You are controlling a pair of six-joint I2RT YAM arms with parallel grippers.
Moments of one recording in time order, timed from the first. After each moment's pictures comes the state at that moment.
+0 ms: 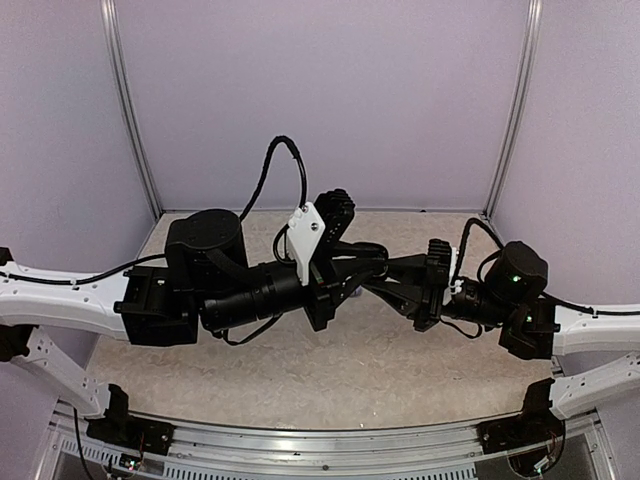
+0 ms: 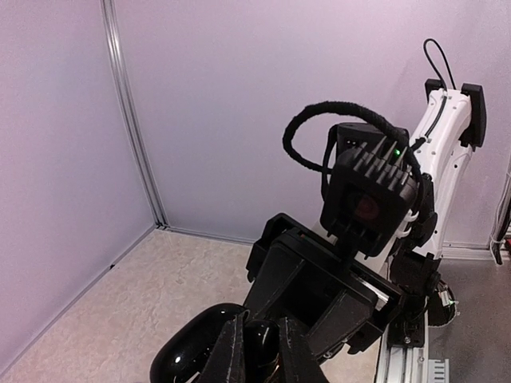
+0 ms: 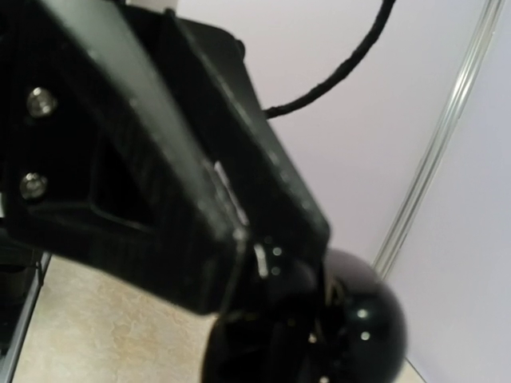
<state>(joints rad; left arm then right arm) -1.38 1.40 1.17 0.23 -0.22 0.14 1.05 1.02 0.59 0.64 -0.31 -0.33</state>
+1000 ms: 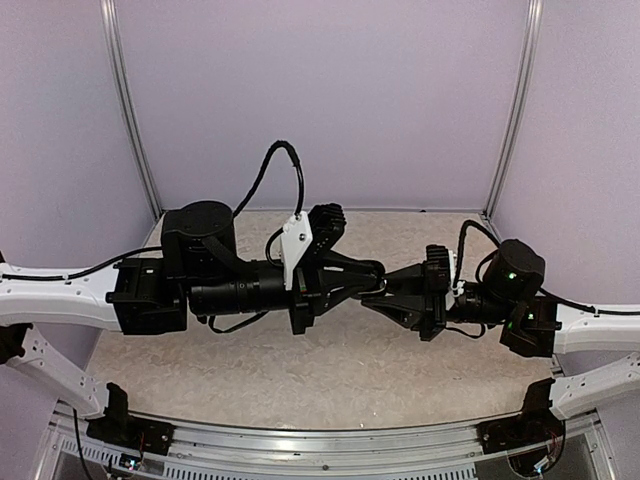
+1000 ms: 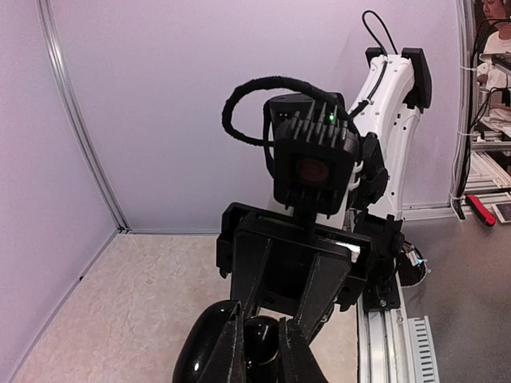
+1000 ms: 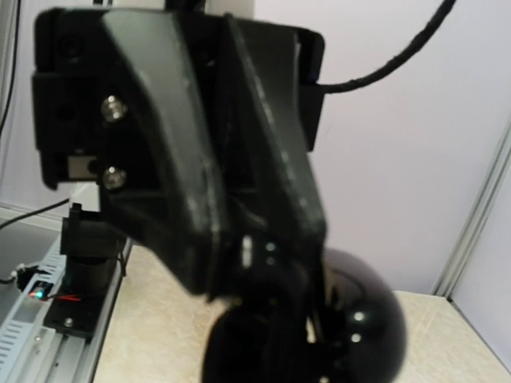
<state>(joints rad) -1.30 1.35 1.15 0.14 0.04 0.19 1.03 1.01 0.60 0.56 -0.47 -0.25</state>
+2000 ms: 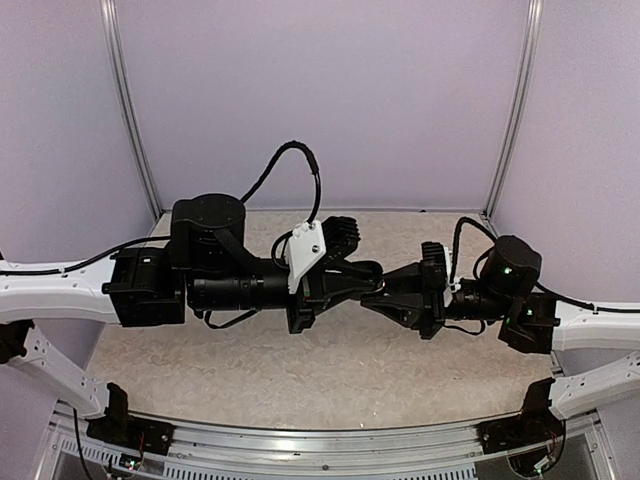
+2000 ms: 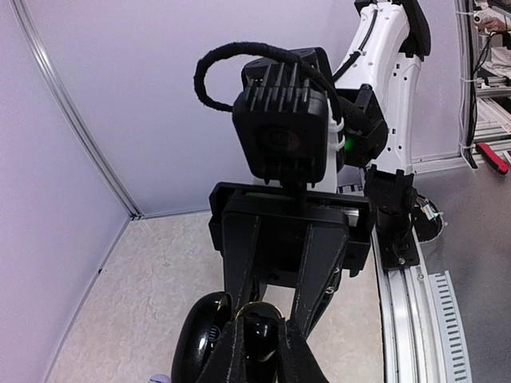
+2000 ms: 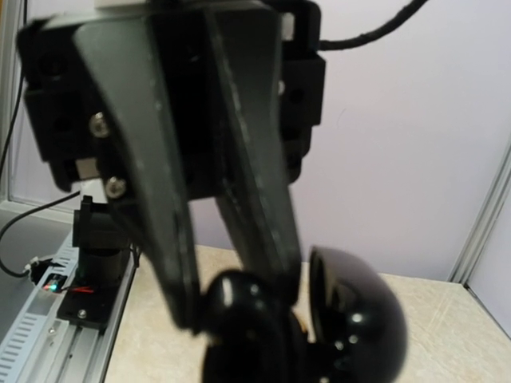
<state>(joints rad) -1.30 1.36 1.21 -0.01 0.02 0.33 1.00 1.03 0.61 0.53 -0.52 -0.22</state>
